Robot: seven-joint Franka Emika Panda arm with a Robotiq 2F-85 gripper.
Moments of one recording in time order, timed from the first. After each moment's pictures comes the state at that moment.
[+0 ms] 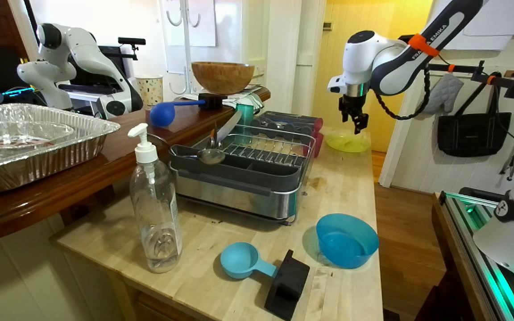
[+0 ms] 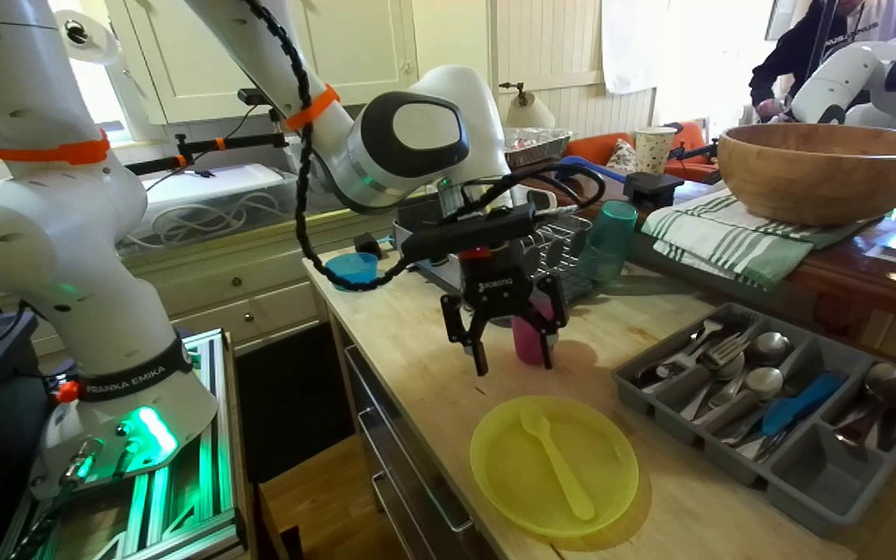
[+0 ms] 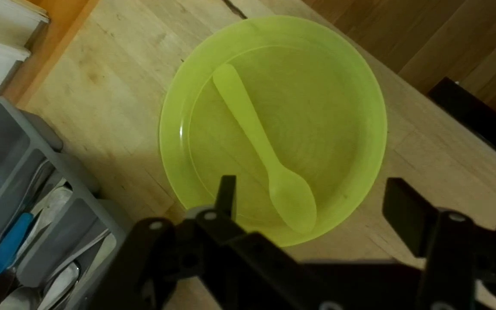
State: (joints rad) arm -0.27 0.05 -0.29 -2.40 -0.77 2.54 -0.67
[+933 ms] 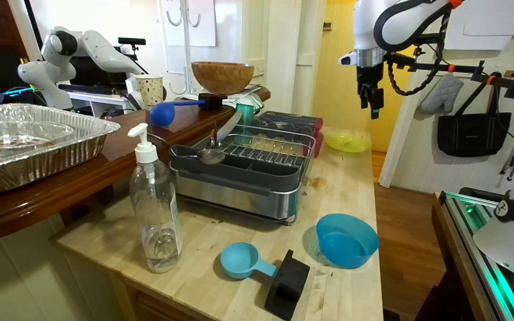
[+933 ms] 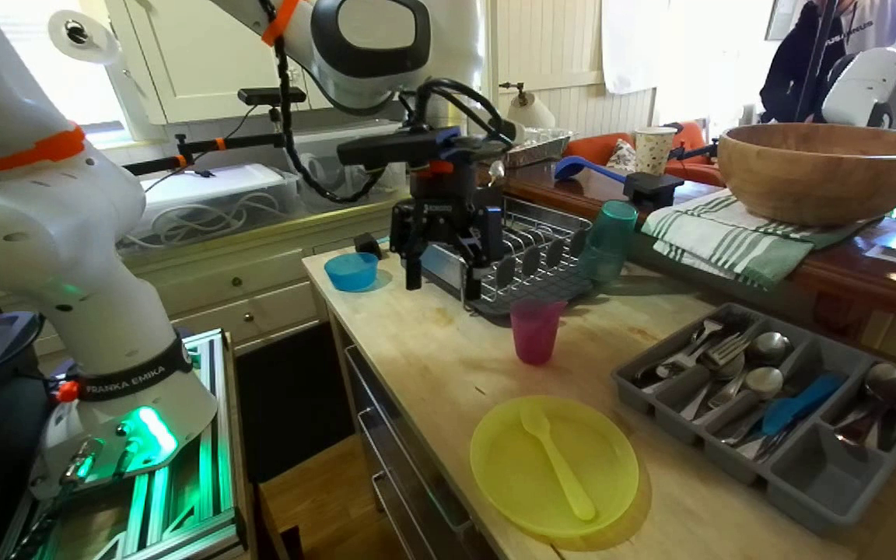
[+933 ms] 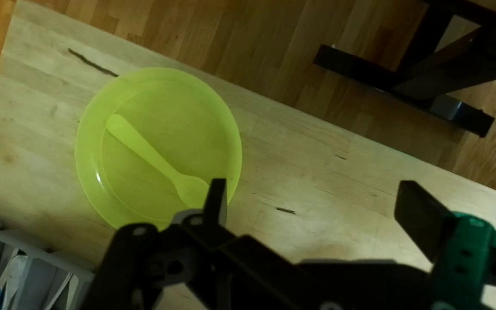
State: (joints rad) arm -0.24 -0.22 -0.21 -2.41 -0.41 2.09 -0.62
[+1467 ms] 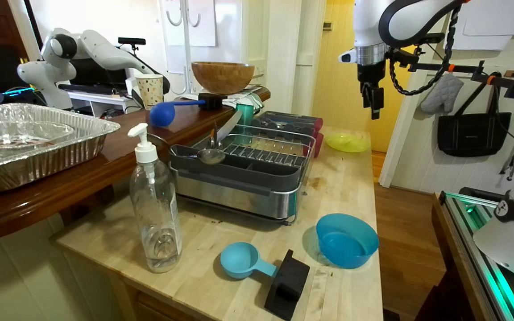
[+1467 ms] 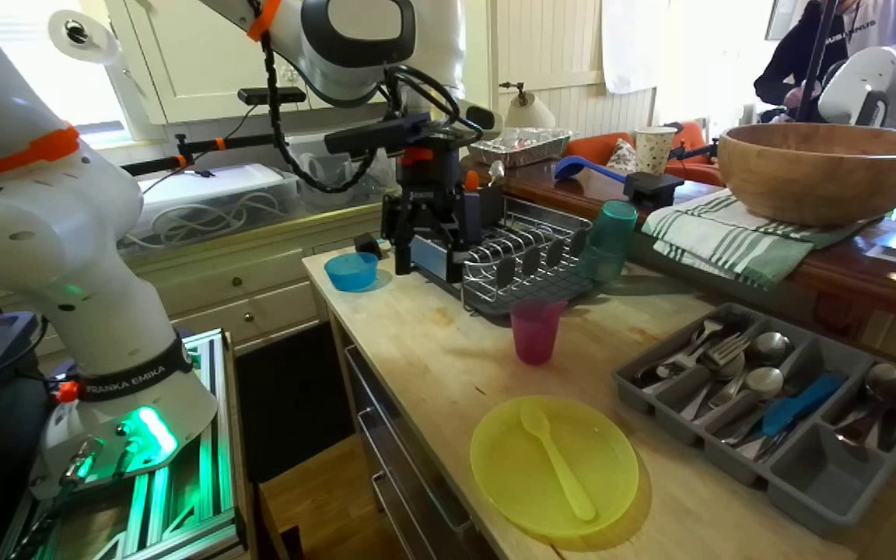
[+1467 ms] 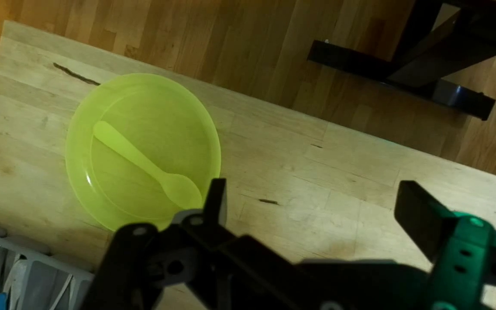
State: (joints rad) arm -0.21 -0.27 -0.18 -2.44 -0.41 2.05 -0.50
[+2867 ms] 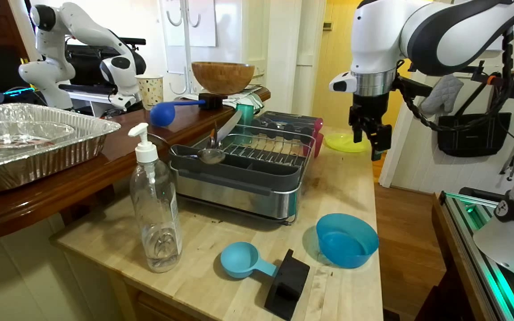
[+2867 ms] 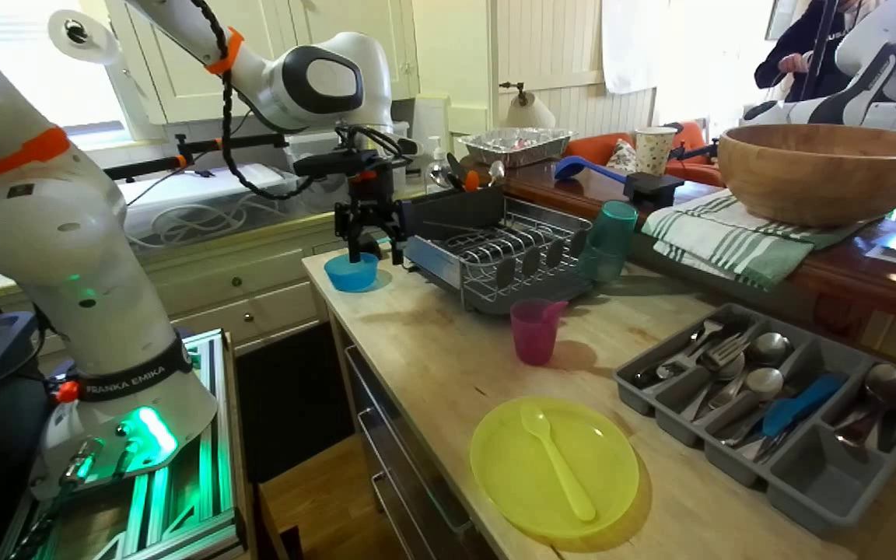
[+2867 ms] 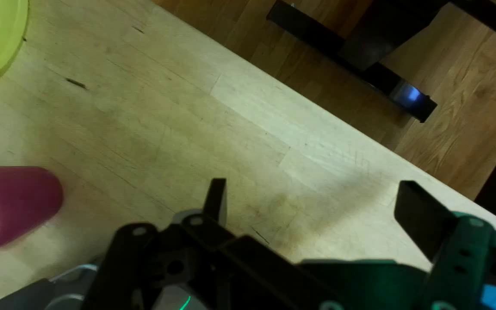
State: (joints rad) arm 0.07 -0.33 0.01 -2.65 -0.28 2.15 -0.34
